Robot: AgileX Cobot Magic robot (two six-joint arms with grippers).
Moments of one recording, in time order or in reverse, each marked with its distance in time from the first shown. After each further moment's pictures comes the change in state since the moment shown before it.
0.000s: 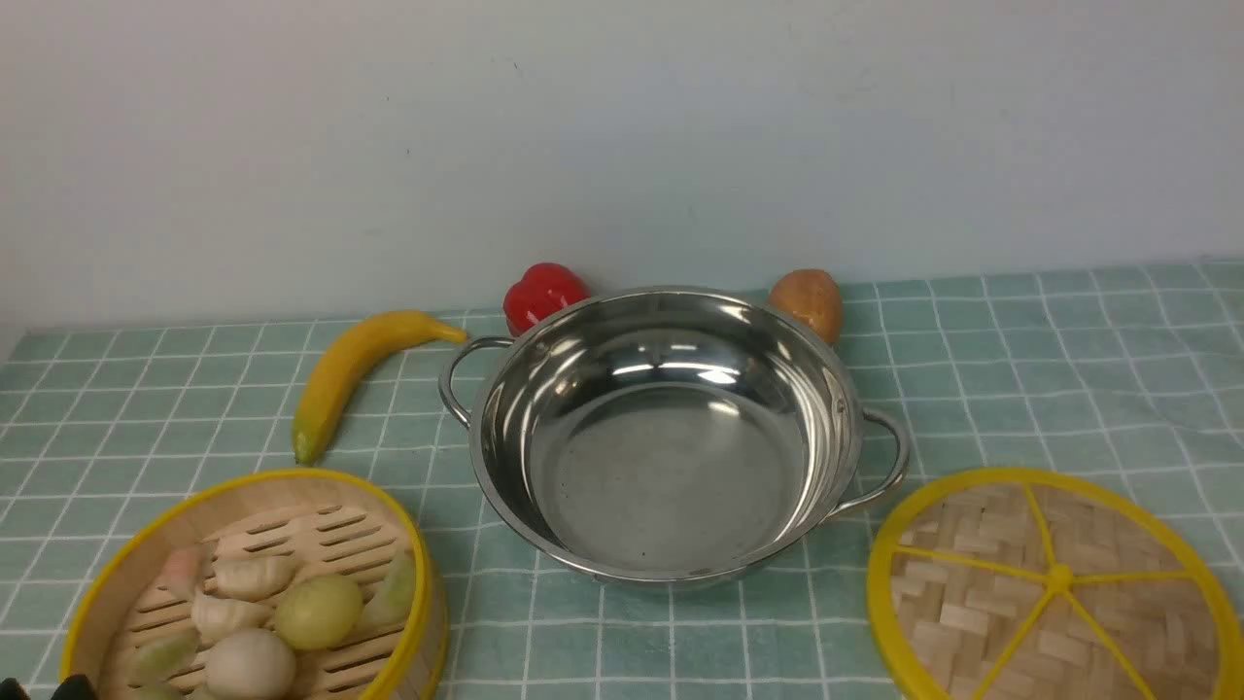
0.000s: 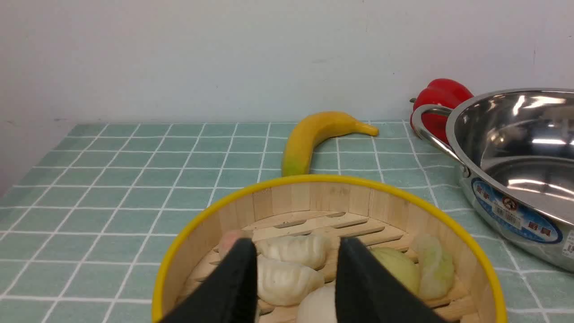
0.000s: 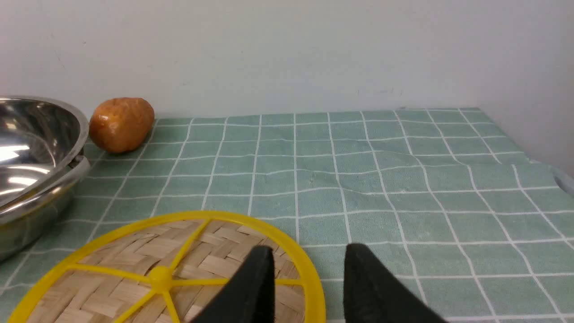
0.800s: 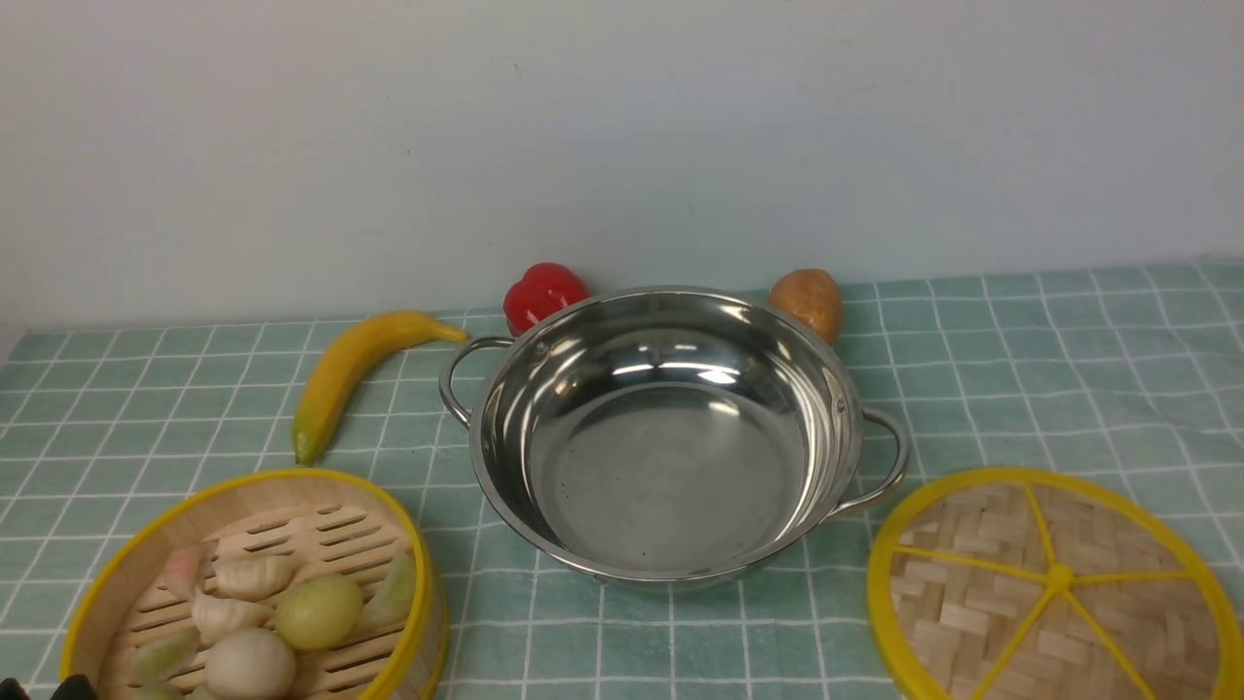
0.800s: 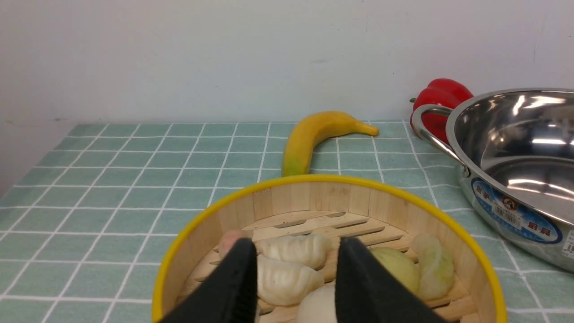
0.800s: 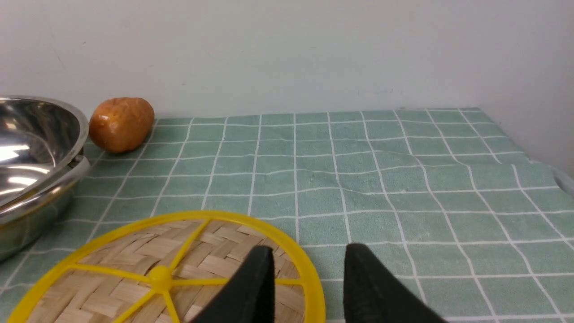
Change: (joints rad) right arm 0.000 0.000 0.000 0.000 0.000 0.000; left arm 0.000 0.000 0.000 0.000 0.000 0.000
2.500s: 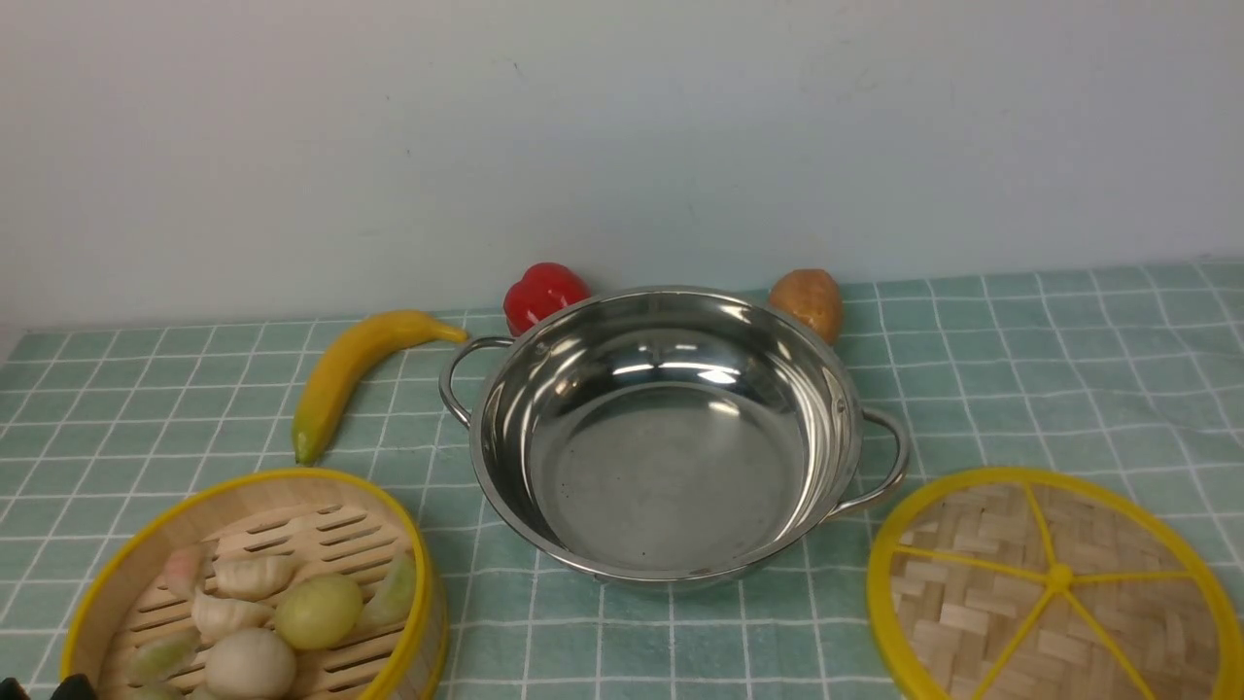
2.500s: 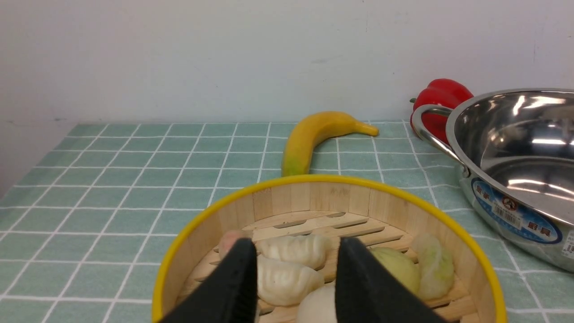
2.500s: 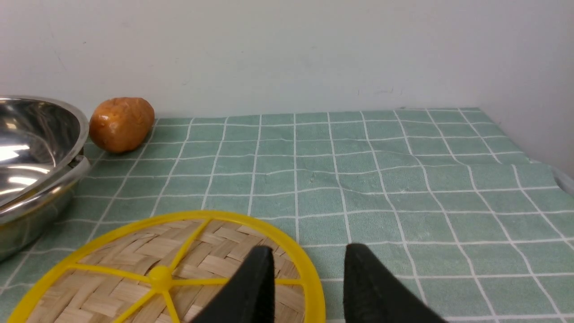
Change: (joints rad) right arm 0.000 0.000 0.000 -0.001 0.000 0.000; left arm 0.000 0.000 0.000 -0.010 -0.004 0.000
